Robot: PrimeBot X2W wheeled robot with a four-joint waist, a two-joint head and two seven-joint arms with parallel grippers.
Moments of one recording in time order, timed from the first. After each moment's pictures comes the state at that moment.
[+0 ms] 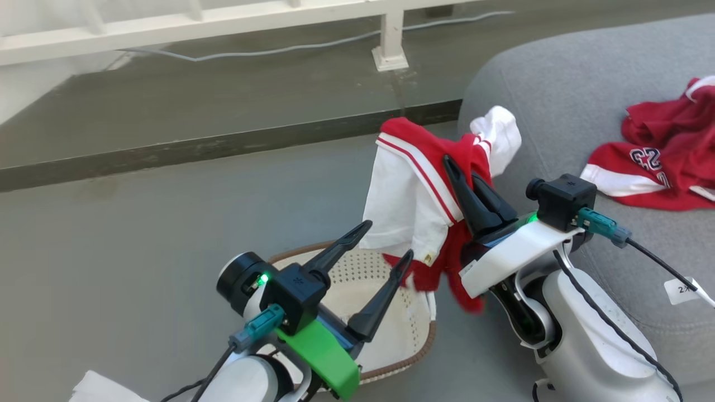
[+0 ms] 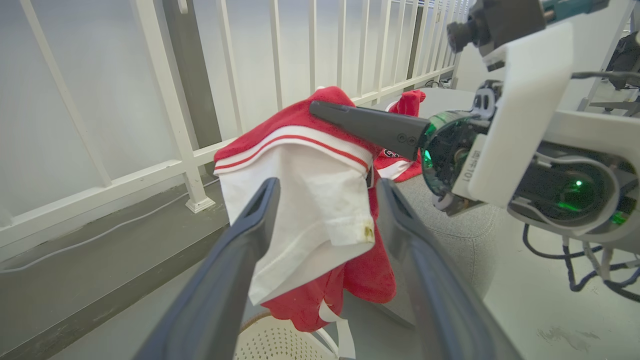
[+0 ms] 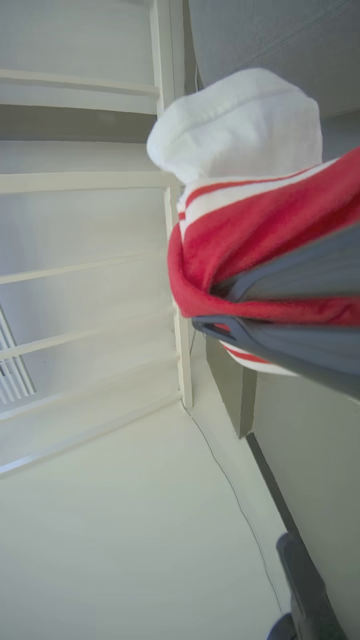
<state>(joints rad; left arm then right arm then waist) -0.24 0.16 -0.71 -0.14 -0.40 -0.10 -0.03 -0.28 -0.10 0.45 0.12 0.43 0.05 -0.12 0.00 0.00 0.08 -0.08</state>
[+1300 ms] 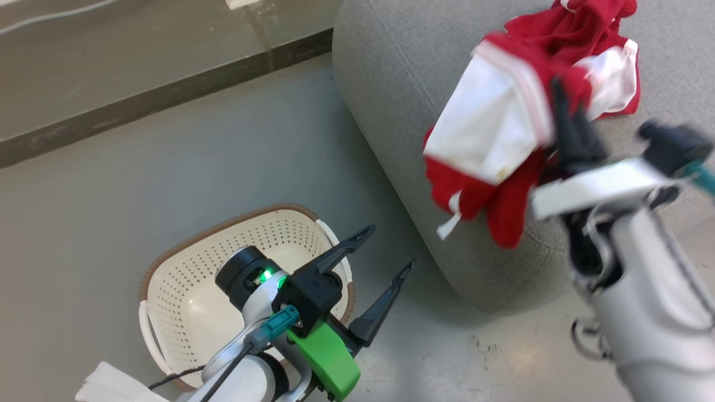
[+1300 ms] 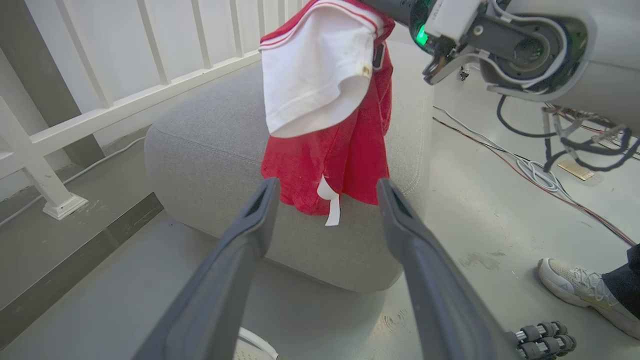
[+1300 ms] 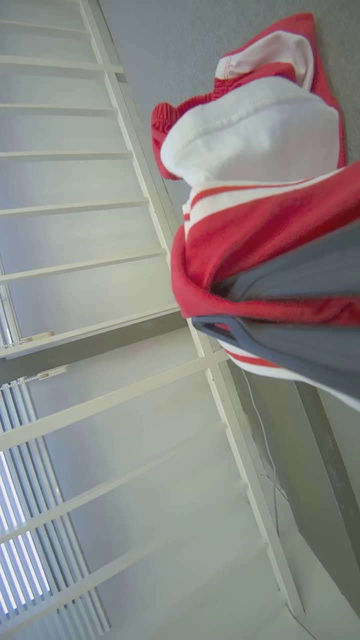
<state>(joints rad) -0.27 0.21 -0.74 -0.18 -0.34 -0.11 0.05 -0.39 -0.13 0.23 0.19 0.49 -0.01 -0.23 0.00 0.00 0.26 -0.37</state>
